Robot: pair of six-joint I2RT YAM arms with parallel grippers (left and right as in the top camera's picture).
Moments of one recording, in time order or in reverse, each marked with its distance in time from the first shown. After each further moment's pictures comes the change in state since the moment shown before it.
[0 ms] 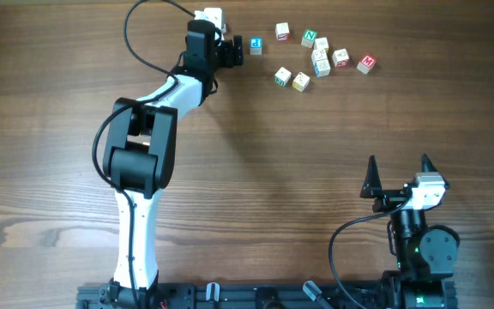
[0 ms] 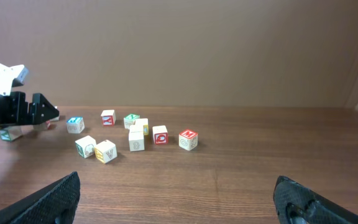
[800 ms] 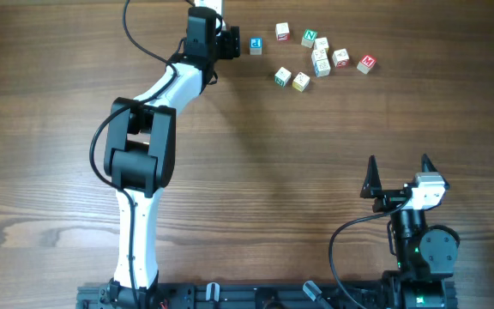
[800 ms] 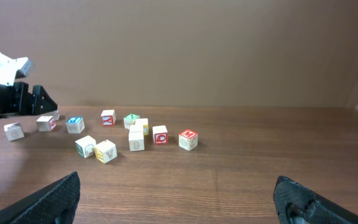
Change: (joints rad) left arm 0.001 0.010 0.132 -0.182 -0.030 0.002; right arm 0.000 0.000 0.000 0.000 0.000 0.000
